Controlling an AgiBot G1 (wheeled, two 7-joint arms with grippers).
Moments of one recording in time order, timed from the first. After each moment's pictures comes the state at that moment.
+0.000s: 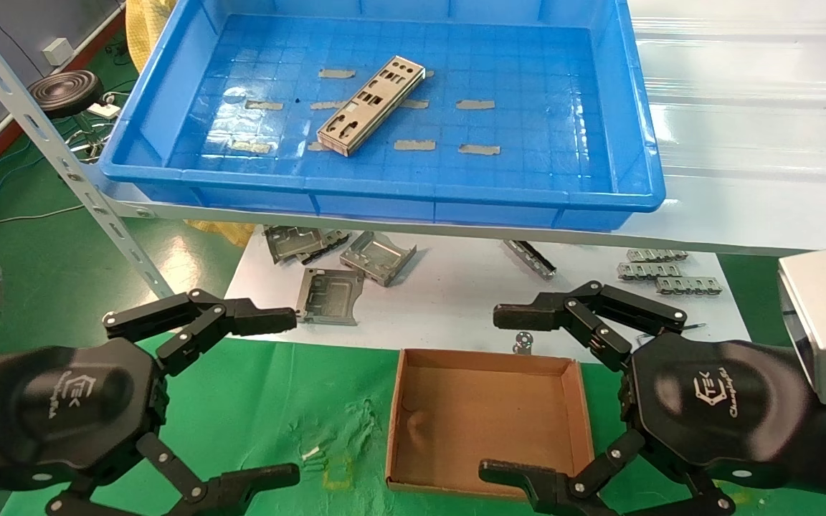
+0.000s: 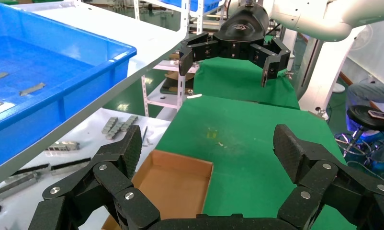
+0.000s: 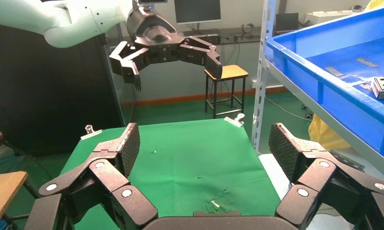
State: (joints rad) left arm -1.08 0.61 0.28 -1.28 0.73 1.49 -0.19; right arm 1.09 -0.59 -0.35 1.27 -0.68 -1.47 0.15
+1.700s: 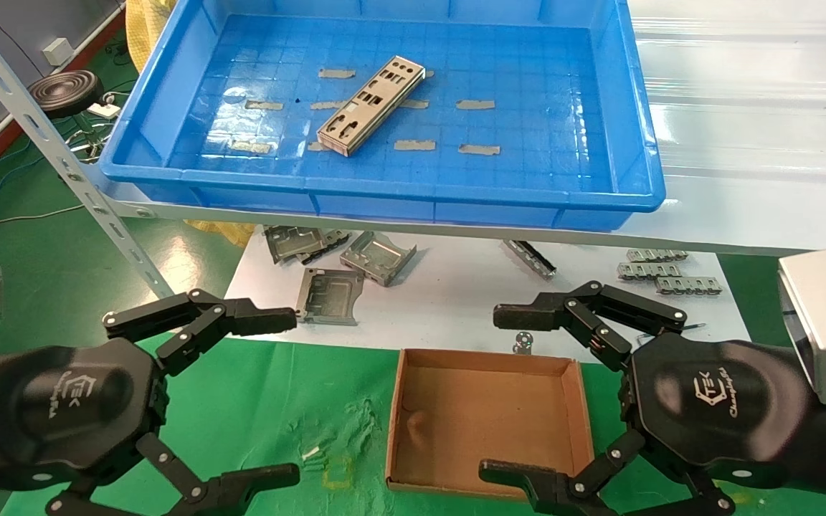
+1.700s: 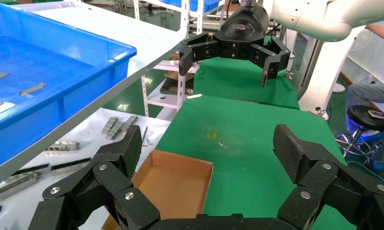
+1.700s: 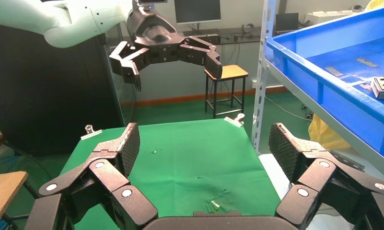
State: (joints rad) left arm -1.08 0.61 0.28 -1.28 0.73 1.49 -0.19; right arm 1.09 -0.59 -0.35 1.27 -0.68 -1.47 0.15
